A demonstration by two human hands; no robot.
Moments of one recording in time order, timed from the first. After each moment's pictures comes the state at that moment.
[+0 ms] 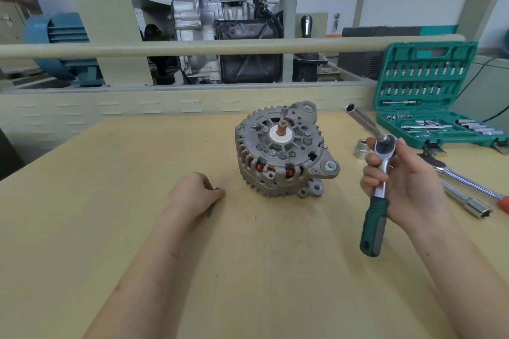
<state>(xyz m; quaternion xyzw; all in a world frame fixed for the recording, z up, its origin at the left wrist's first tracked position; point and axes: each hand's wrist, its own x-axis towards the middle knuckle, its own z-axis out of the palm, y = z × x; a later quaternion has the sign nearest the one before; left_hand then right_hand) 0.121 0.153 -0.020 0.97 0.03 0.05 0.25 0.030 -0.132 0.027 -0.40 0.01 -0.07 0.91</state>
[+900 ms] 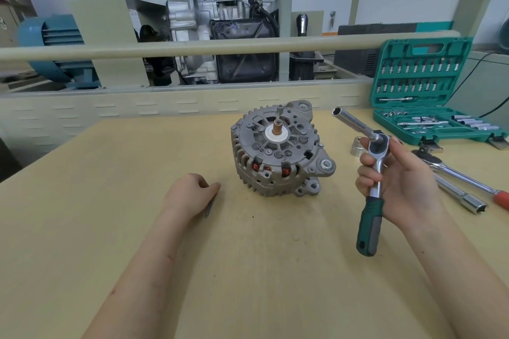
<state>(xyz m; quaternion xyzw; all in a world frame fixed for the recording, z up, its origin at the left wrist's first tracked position) 0.121 0.153 -0.022 0.96 0.04 0.07 0.27 0.028 -0.131 0.027 -0.40 0.02 -0.07 0.91</state>
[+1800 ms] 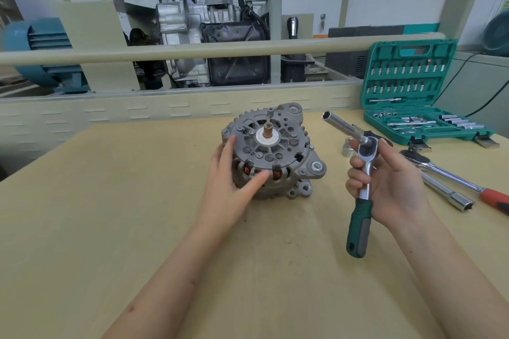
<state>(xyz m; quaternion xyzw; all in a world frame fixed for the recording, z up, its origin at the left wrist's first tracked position) 0.083 0.088 -0.009 0.82 -0.18 0.19 0.51 0.028 -0.131 0.027 -0.39 0.03 -0.06 0.92</state>
